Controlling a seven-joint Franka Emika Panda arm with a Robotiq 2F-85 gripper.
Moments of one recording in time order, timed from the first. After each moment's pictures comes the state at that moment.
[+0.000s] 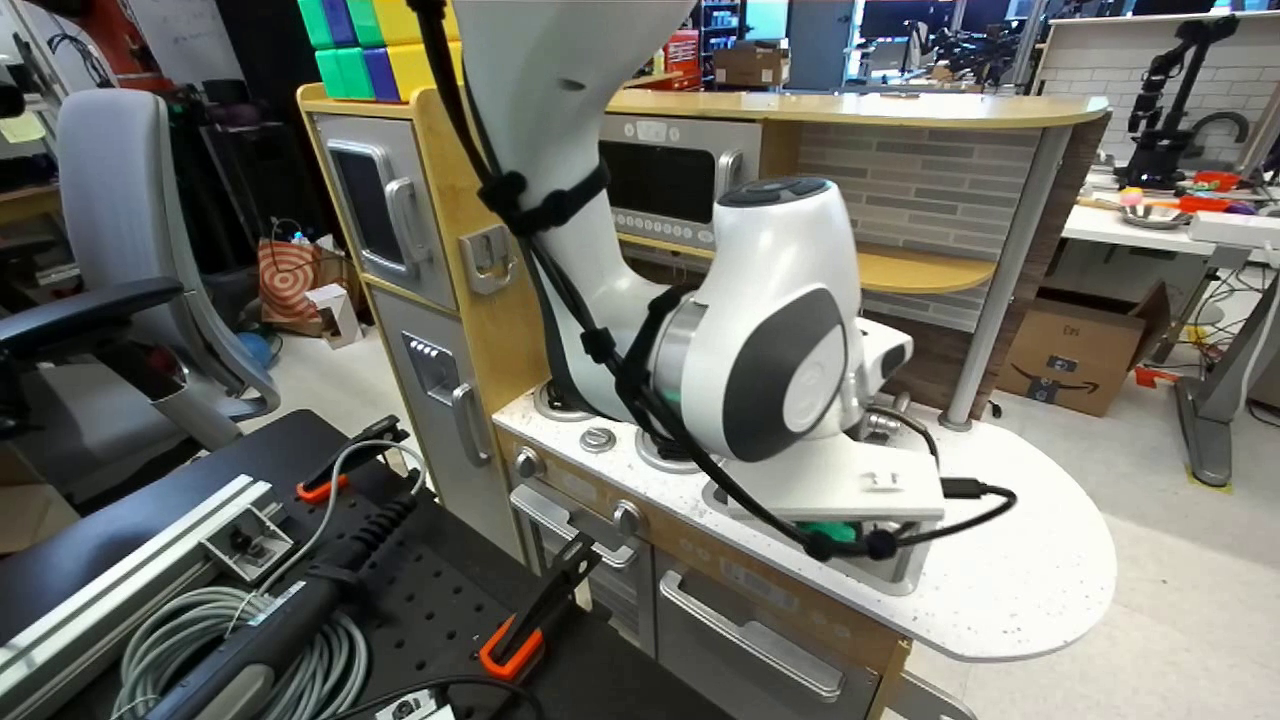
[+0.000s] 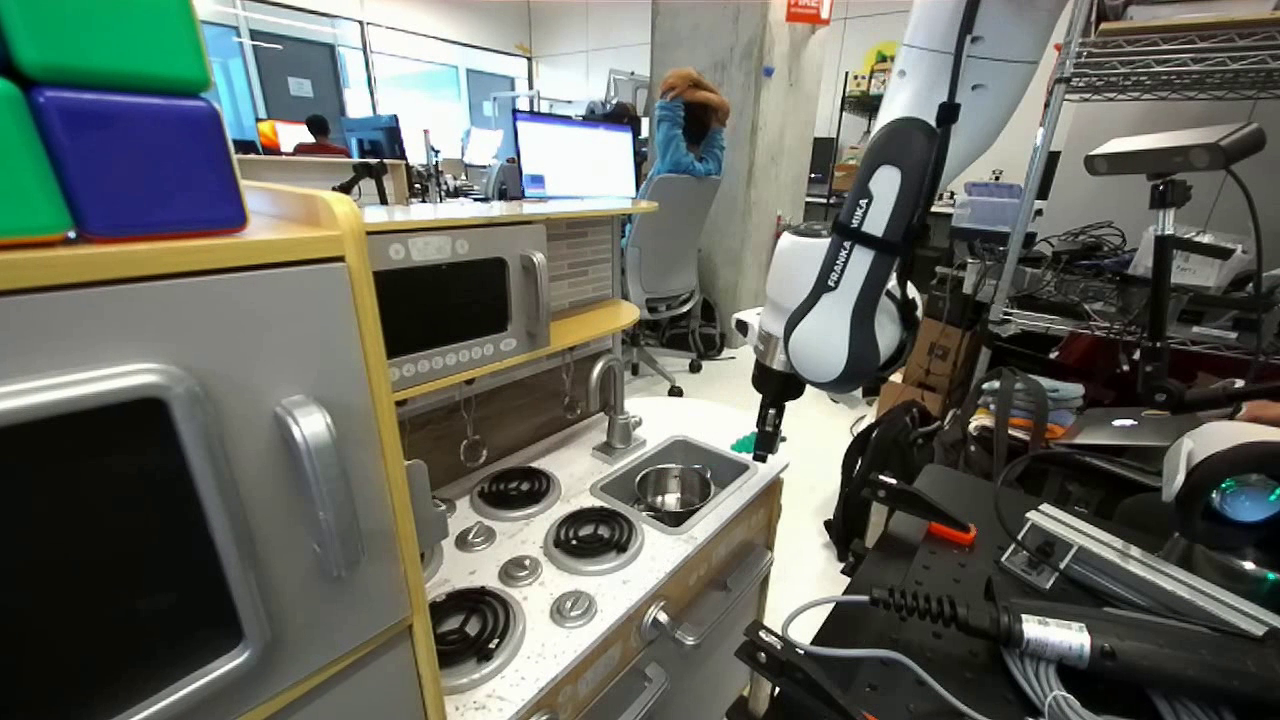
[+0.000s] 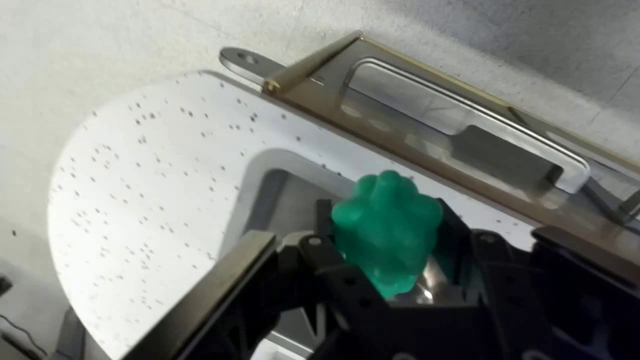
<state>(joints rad) -0.32 0.82 -0.12 -2.05 -0.37 3.12 -0.48</state>
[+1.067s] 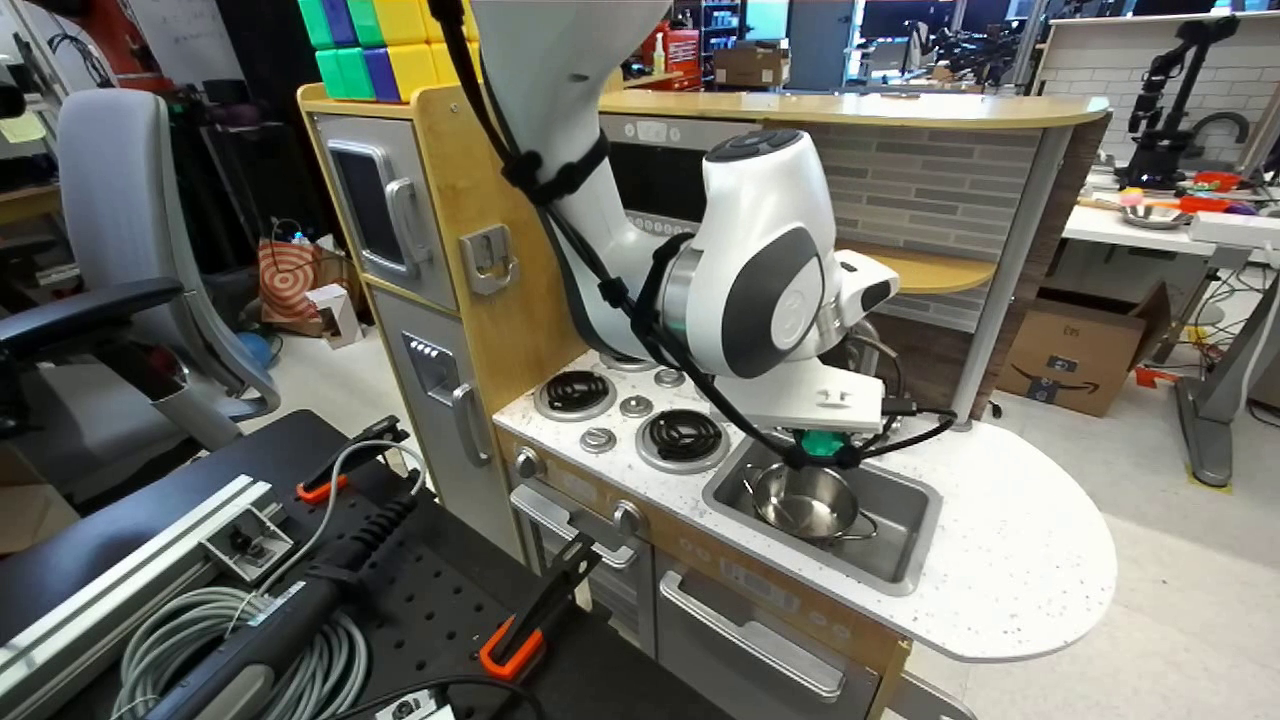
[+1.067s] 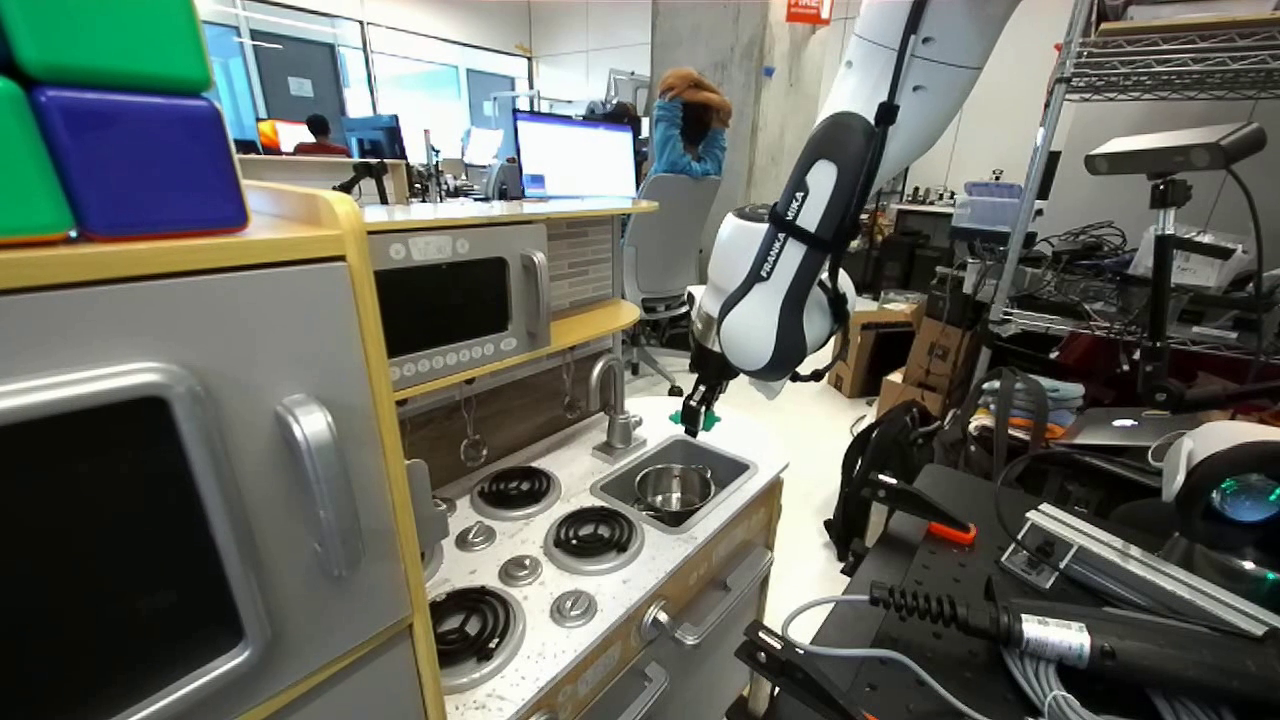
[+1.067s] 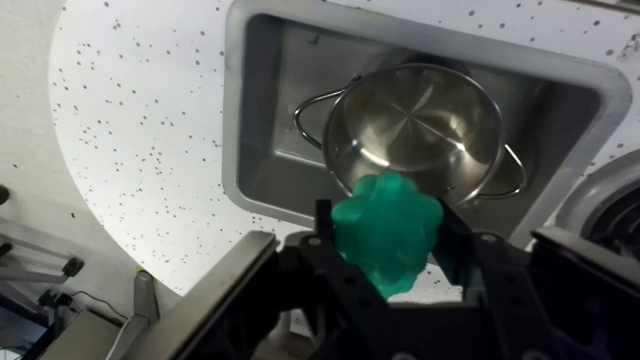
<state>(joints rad) -0.20 0.87 -0.11 -1.89 -0.29 3.12 -0.25</state>
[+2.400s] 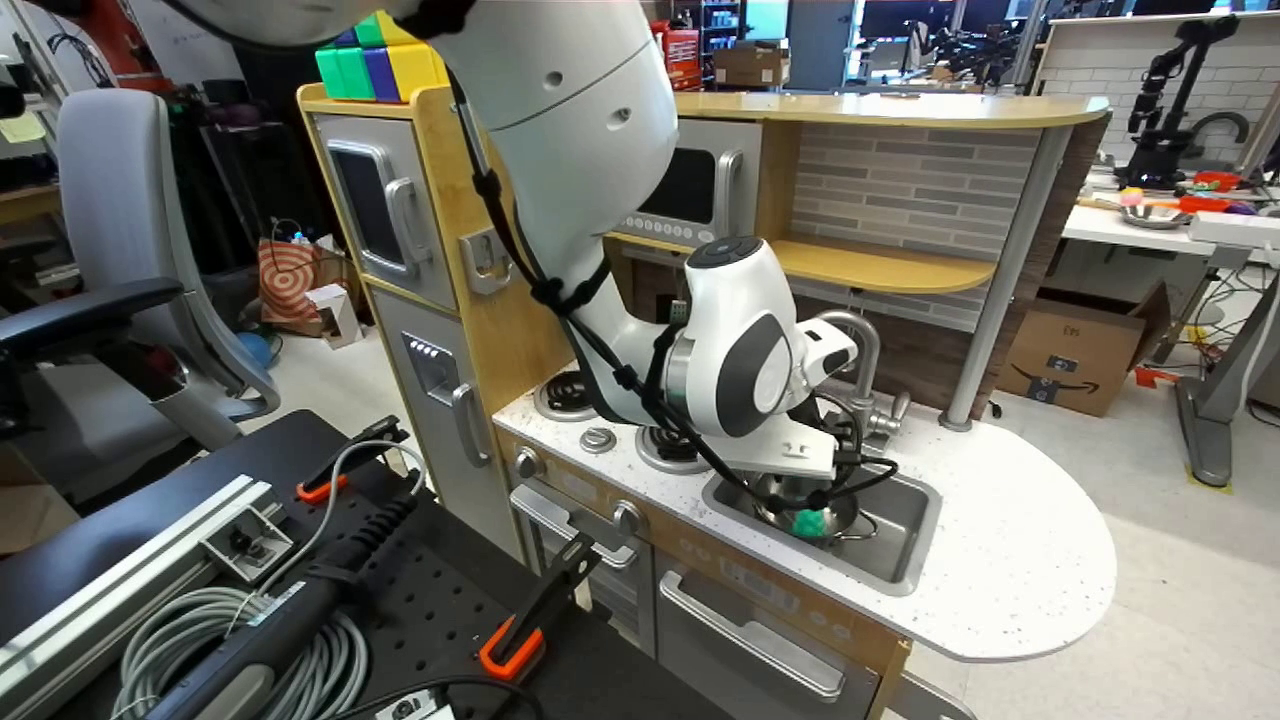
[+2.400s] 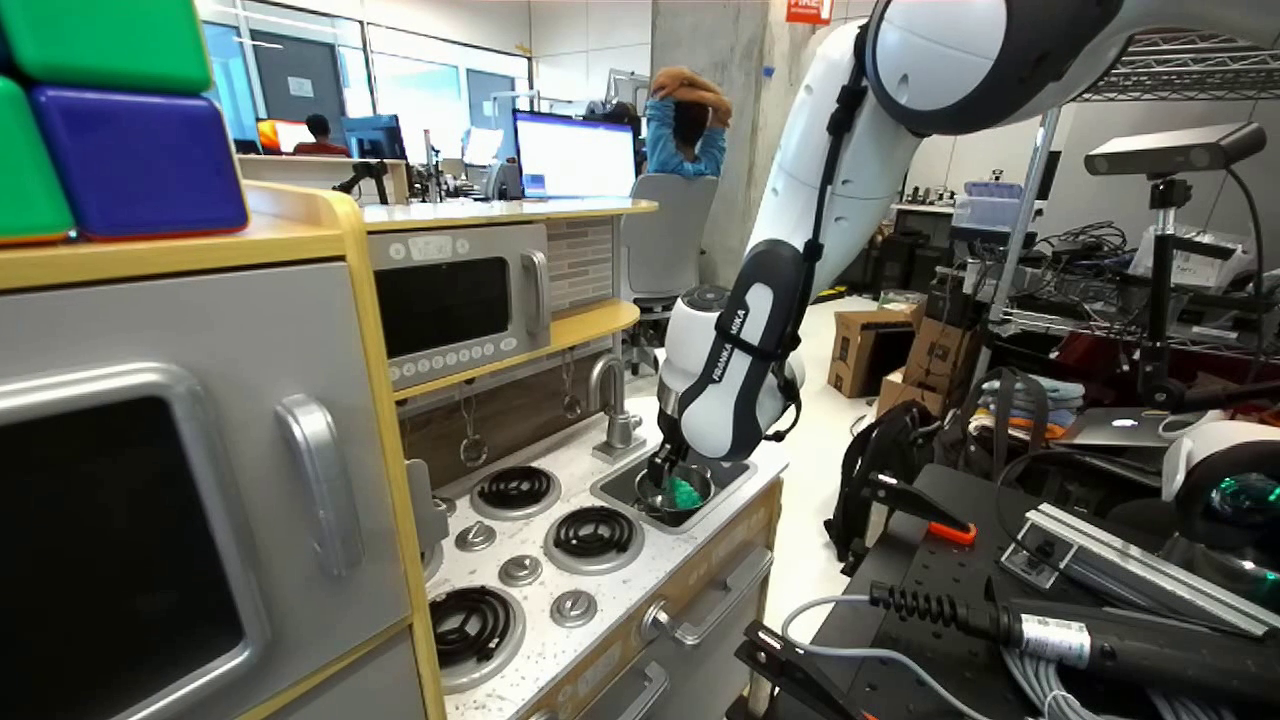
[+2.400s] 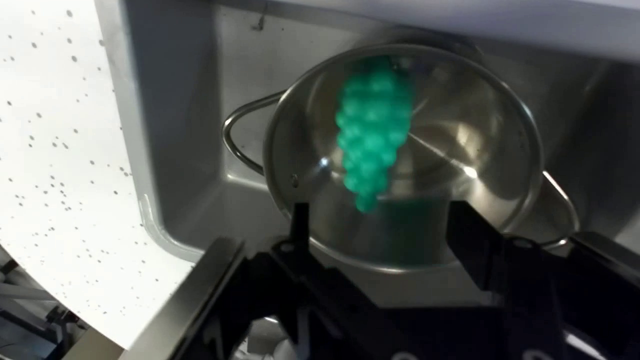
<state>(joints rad) -0.07 1.17 -0.20 -1.60 -0.24 3.12 -0.11</state>
